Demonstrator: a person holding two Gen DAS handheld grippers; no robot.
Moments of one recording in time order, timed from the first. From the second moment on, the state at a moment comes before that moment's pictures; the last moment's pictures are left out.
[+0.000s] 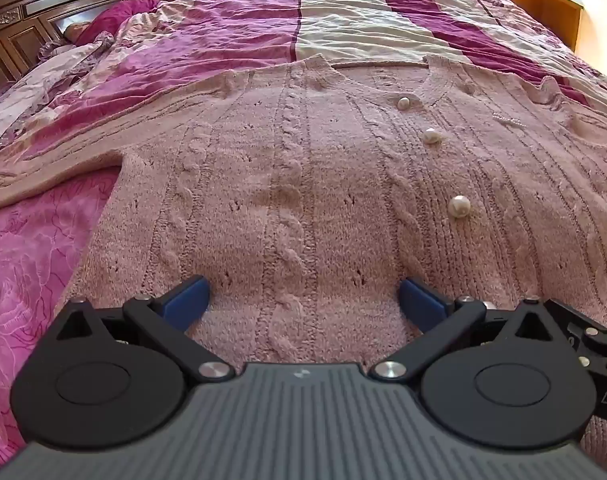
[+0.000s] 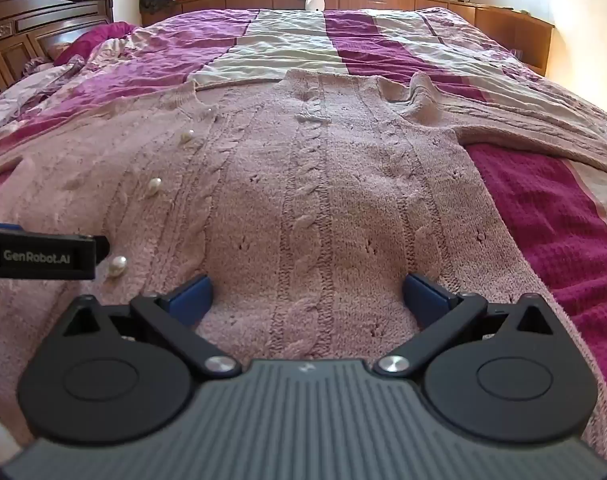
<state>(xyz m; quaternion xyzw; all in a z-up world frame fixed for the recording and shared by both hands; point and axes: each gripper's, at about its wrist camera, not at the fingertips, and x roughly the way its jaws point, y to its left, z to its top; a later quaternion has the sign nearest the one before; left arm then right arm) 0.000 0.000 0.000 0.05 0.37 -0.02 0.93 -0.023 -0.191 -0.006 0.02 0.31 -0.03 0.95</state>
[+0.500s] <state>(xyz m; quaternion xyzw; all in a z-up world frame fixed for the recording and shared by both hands) 0.000 0.000 0.000 0.05 0.37 -0.02 0.93 -0.022 -0.191 -0.006 0.02 0.31 -0.04 0.95</state>
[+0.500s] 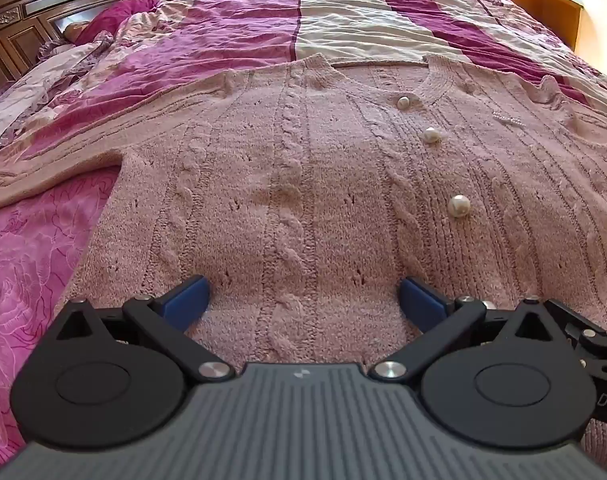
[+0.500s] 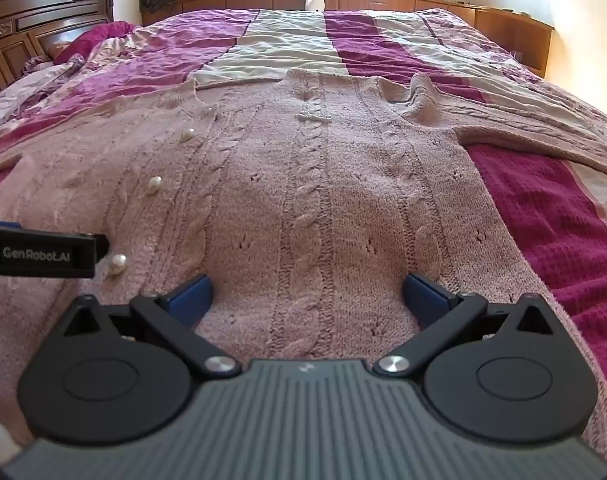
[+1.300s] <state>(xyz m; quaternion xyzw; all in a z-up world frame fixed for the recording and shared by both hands) 0.000 0.000 0.000 0.05 0.37 -0.02 0.93 -0.023 -0.190 -0.007 0.01 0.31 -0.04 0.95</state>
